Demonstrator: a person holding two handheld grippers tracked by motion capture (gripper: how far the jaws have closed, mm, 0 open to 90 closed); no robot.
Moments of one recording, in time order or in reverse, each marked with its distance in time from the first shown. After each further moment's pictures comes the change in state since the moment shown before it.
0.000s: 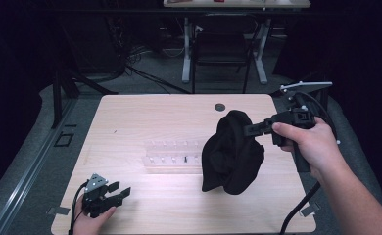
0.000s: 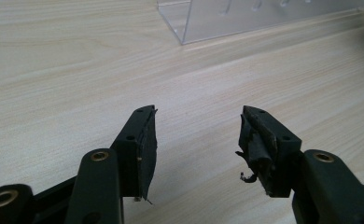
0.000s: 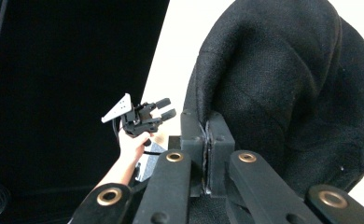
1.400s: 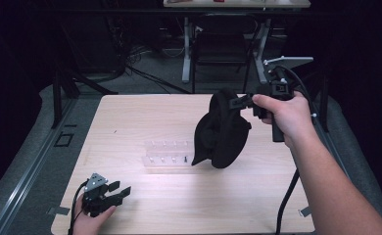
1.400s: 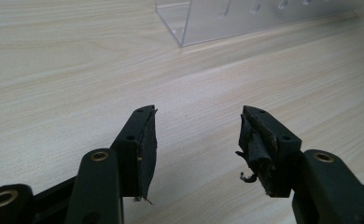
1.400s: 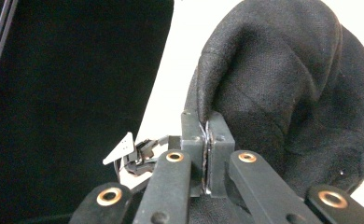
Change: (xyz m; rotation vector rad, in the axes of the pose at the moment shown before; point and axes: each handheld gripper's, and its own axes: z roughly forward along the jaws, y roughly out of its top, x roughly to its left) left arm 0.002 0.002 0.000 0.016 -0.016 0.007; right arm 0.021 0.055 0.026 -0.070 -0.021 -0.001
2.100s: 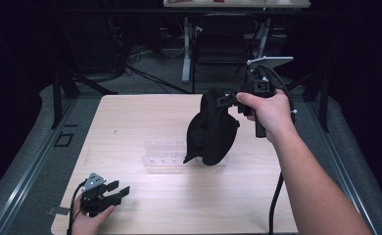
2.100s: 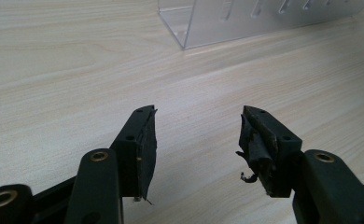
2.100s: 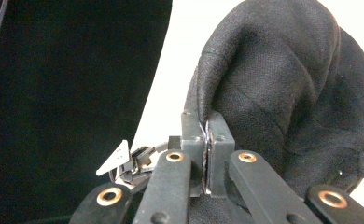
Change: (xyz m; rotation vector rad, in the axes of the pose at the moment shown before) left arm 0.003 0.000 -0.002 -0.026 0.001 -0.015; right arm 0.004 0.012 0.033 0.019 -0.010 -0.002
